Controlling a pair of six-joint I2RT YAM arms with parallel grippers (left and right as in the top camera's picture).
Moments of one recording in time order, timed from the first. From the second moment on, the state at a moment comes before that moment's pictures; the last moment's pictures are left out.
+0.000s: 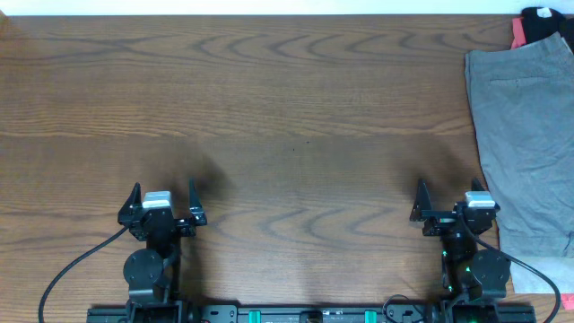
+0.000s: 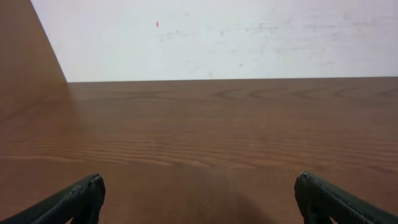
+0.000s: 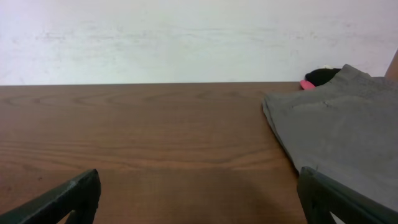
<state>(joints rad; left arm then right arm) 0.03 0.01 0.03 -0.12 -0.06 0.03 -0.01 0.01 0.01 -0.07 -0.02 0.04</state>
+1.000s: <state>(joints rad) 0.03 0.01 0.03 -0.12 -0.06 0.03 -0.01 0.01 0.01 -0.04 -0.25 0.32</state>
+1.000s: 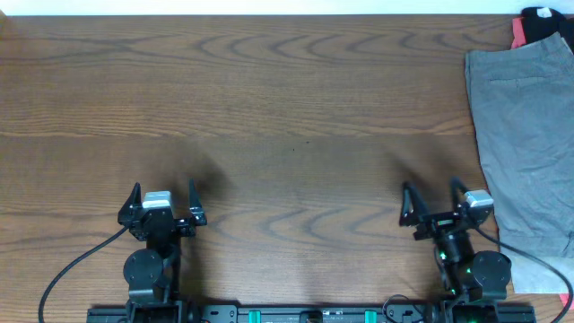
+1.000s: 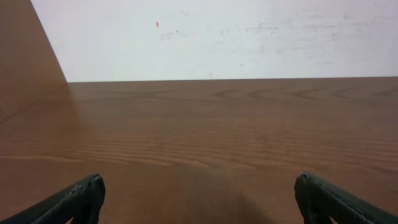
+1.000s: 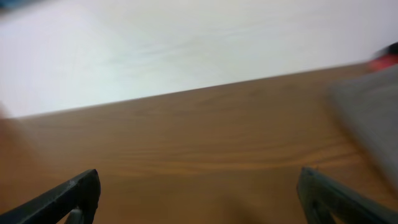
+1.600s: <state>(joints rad) 0.03 0.01 0.03 -0.12 -0.06 0.03 -0.01 0.01 0.01 -0.03 -0.70 0.80</state>
